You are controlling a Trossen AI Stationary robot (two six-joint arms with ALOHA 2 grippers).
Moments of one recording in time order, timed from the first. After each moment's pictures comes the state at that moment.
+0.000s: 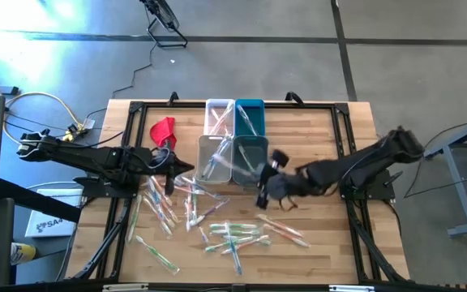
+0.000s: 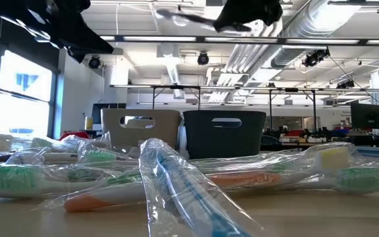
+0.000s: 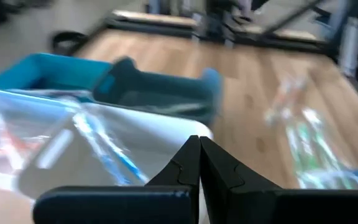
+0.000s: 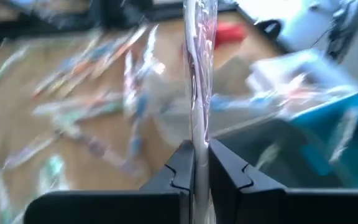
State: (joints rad) left arm -0.13 0.68 0.45 -0.07 -0.29 -0.16; right arm 0.30 1.50 1.19 -0.40 0.60 0.40
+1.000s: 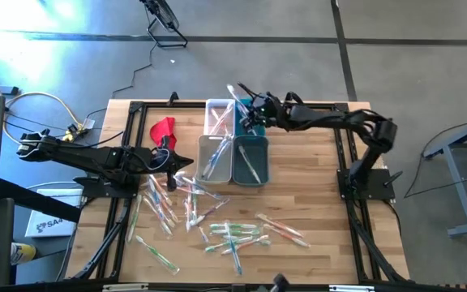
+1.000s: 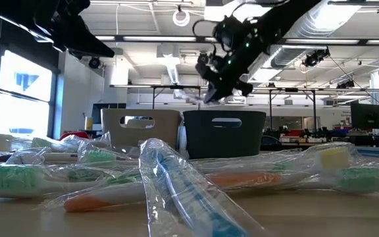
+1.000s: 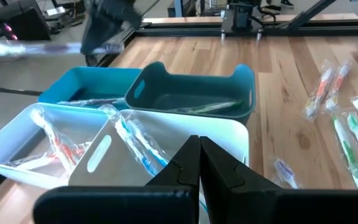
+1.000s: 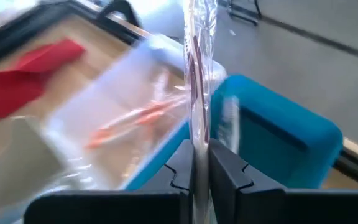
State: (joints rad) left arm -0.13 0.68 0.45 -0.08 -0.39 -0.04; right arm -0.45 1.74 1.19 -0.12 0.23 0.39
